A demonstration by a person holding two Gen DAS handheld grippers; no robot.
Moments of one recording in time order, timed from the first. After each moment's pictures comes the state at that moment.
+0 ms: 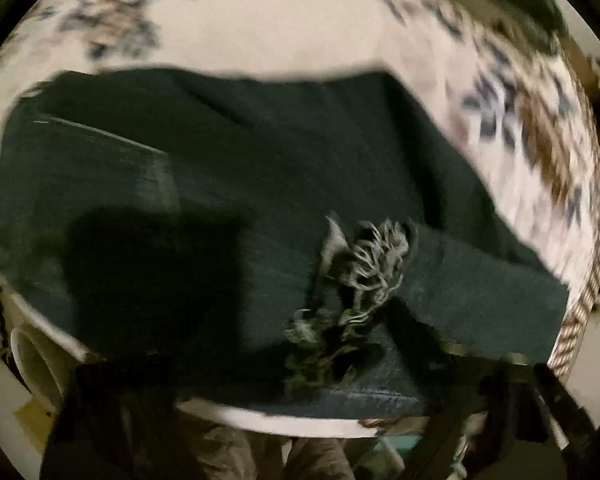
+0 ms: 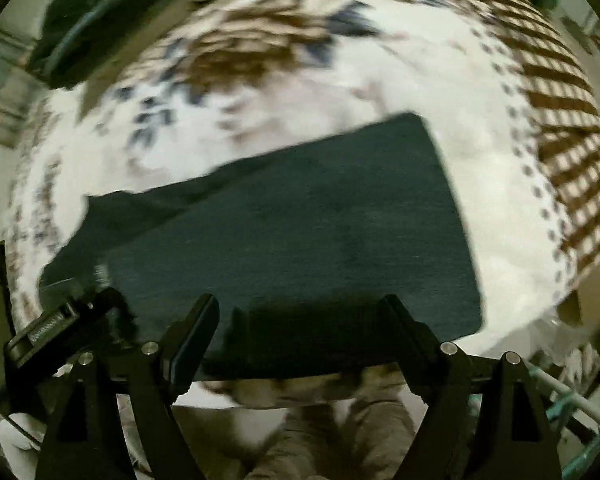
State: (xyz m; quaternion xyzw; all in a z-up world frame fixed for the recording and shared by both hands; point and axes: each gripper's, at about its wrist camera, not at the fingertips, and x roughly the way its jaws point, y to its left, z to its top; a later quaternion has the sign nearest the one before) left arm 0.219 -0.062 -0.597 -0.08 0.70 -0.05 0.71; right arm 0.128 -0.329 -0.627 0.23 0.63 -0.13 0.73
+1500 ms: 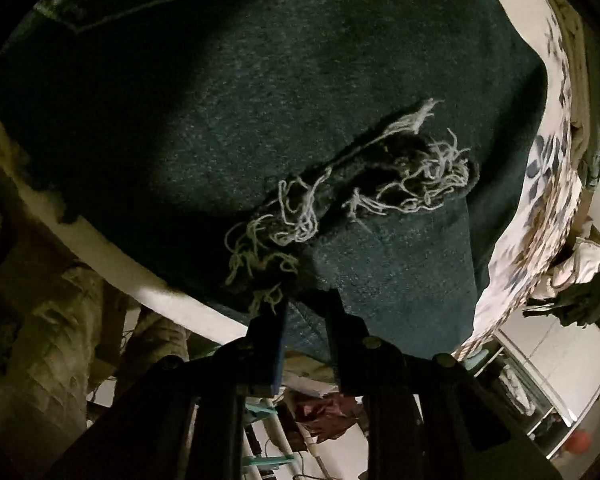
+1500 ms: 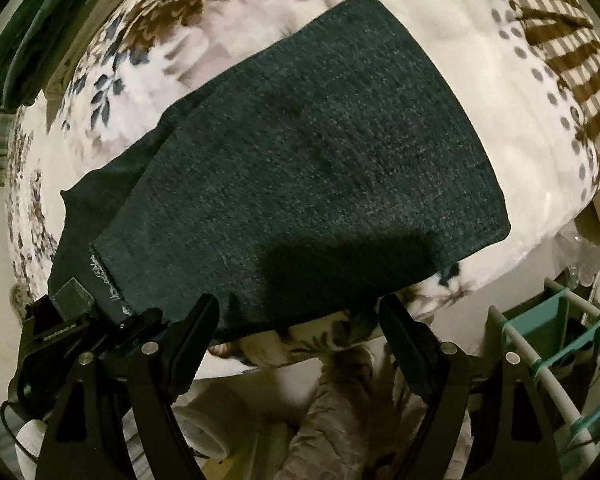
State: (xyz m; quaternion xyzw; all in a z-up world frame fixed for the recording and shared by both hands) left arm 0.183 -0.030 -0.629 -0.41 0.76 0.02 0.50; right arm 0.111 -0.320 -0.654 0.33 0.66 -0.13 0.66
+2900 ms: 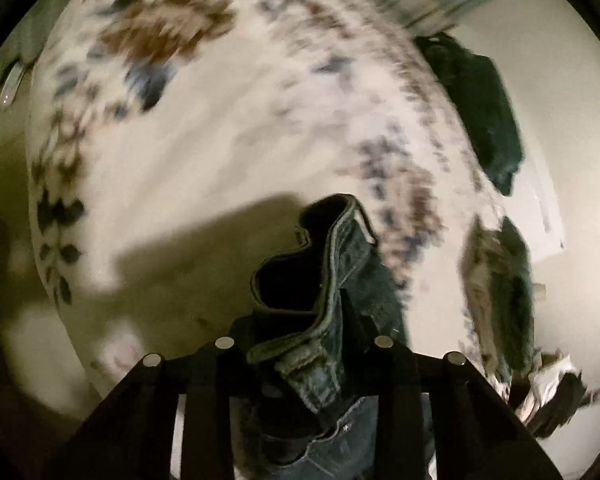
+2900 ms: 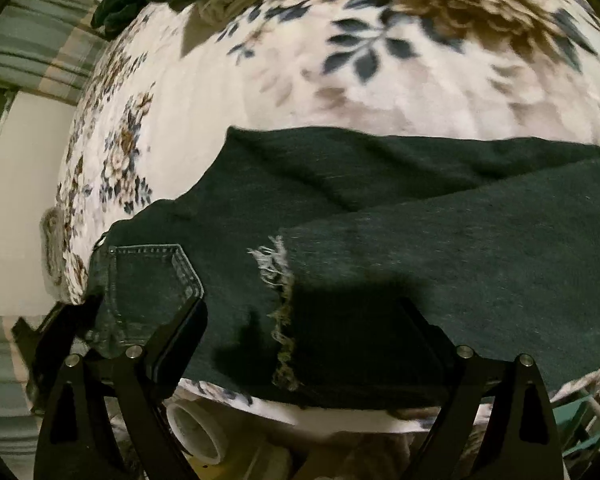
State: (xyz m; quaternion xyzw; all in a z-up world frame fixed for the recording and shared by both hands) left arm 0.178 0.203 -0.556 -0.45 0.41 0.12 0.79; right arm 0.201 -0.179 -0.635 0.27 0.62 0.03 0.74
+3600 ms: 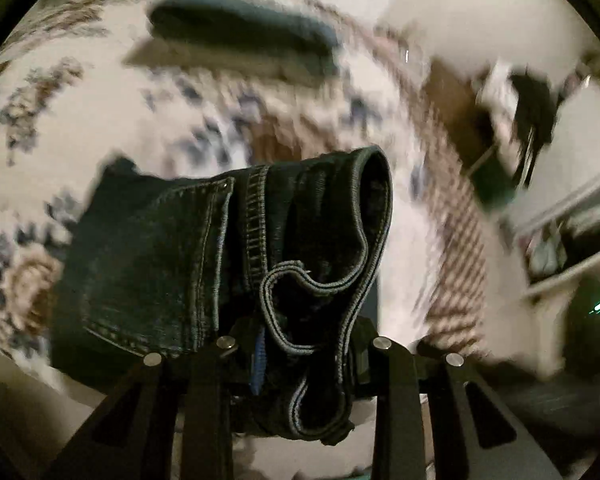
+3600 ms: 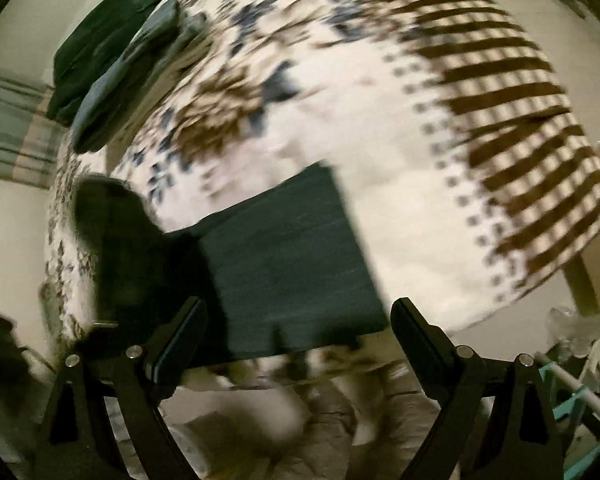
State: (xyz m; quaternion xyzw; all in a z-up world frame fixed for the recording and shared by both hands) left arm 0.138 -0.224 -0.517 -0.12 0.54 -0.19 0.81; right arm 0.079 -0.436 -0.565 0.32 0.57 -0.09 0.75
